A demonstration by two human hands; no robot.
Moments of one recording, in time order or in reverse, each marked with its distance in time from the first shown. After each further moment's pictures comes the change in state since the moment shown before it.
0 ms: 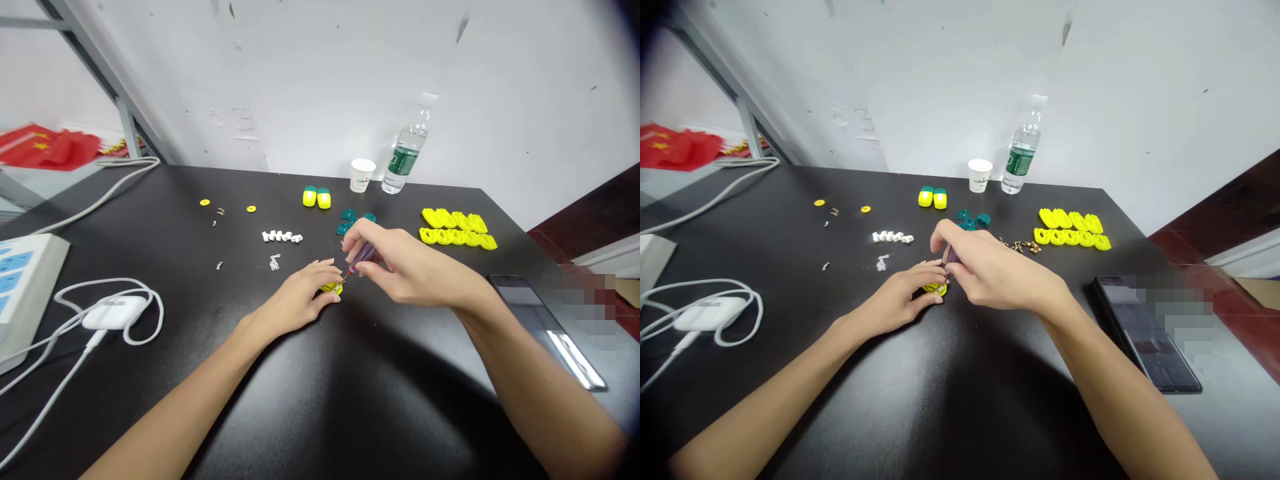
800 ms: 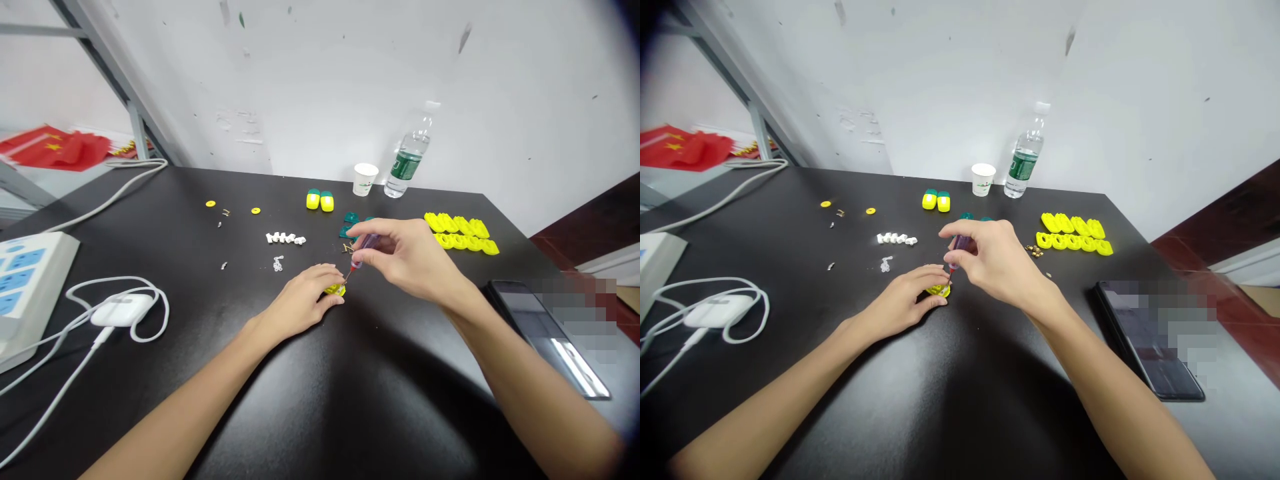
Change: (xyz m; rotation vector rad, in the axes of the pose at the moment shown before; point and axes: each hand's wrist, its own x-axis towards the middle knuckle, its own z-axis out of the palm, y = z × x) left_hand -0.003 0.004 0.003 0.073 0.040 -0.017; right_hand 0.009 0.008 0.014 0.174 0.337 0.142
